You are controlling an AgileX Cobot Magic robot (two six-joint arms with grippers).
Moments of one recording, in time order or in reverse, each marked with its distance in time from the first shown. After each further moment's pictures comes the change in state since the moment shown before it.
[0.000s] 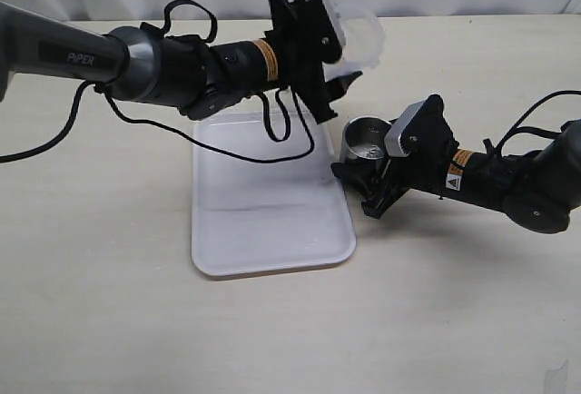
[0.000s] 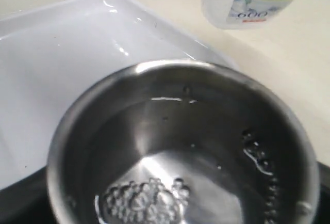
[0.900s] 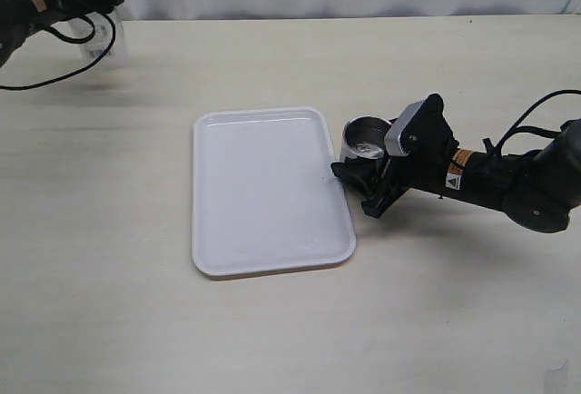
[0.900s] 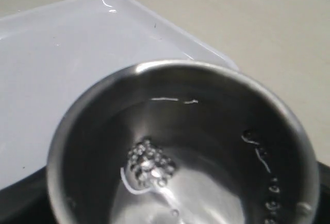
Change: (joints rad) left arm 0.590 -0.071 0.076 -0.084 -0.015 -0.655; right arm 0.000 0.000 -0.002 0.000 0.002 0.000
